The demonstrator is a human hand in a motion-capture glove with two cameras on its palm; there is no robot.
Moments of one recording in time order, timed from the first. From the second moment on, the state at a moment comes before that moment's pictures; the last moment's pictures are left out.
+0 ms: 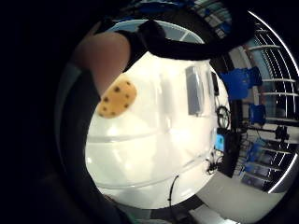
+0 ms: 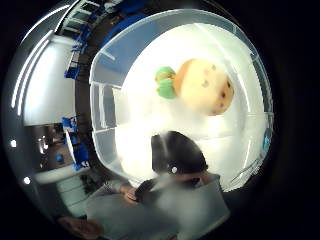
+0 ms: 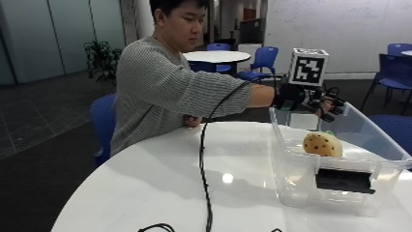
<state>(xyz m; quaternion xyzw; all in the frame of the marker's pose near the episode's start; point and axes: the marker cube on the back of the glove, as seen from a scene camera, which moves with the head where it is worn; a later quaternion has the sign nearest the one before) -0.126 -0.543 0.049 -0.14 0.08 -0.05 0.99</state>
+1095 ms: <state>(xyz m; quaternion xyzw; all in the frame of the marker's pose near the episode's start) -0.073 -0.129 -0.018 -0.04 0.07 -0.12 0.99</state>
